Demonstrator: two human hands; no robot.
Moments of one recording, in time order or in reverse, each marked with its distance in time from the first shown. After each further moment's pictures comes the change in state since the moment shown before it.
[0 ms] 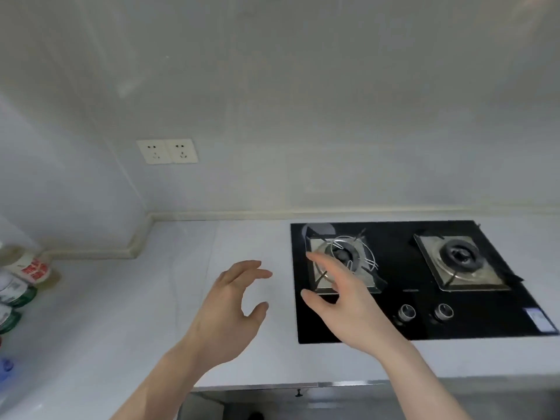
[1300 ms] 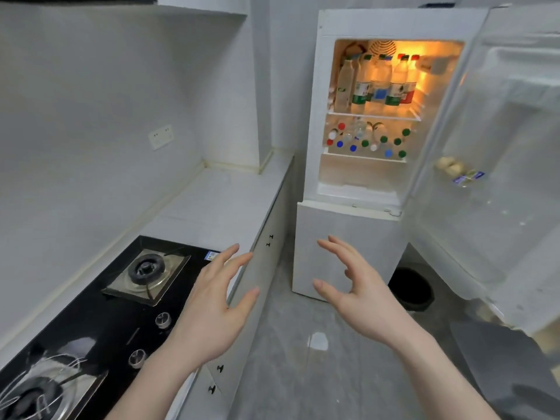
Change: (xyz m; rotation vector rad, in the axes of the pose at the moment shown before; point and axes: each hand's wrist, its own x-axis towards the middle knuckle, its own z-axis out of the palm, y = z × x) left_hand -0.043 0.368 0.240 -0.183 -0.675 0.994; right_hand -0.432 0.083 -0.174 -0.141 1.180 0.597
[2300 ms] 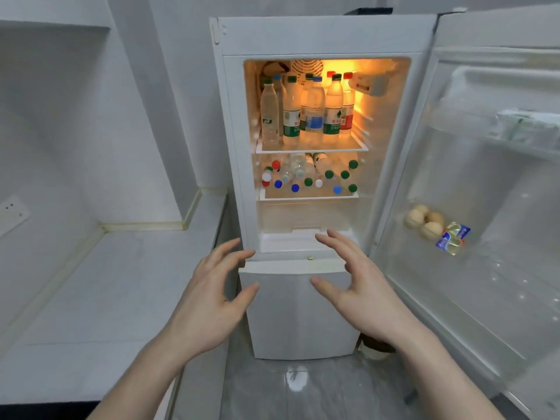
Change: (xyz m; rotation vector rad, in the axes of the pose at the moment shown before) left_hand 0.402 0.032 0.117 0.001 -0.169 0.272; right_hand 0.287 0.136 -0.125 -0.072 0.263 0.108
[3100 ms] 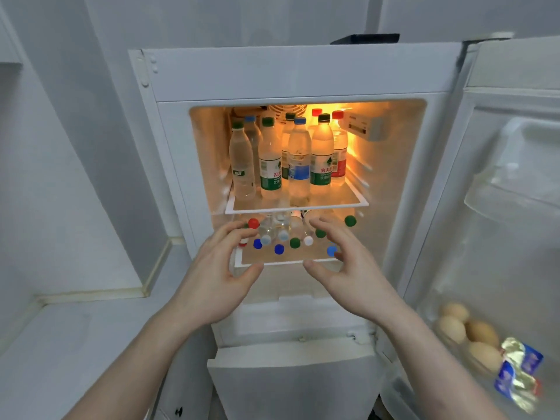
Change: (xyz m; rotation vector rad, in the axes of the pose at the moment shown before) left_hand 0.296 -0.003 0.035 -0.001 0.072 0.173; right_hand 0.264 0.073 -0.048 0.052 0.139 -0.077
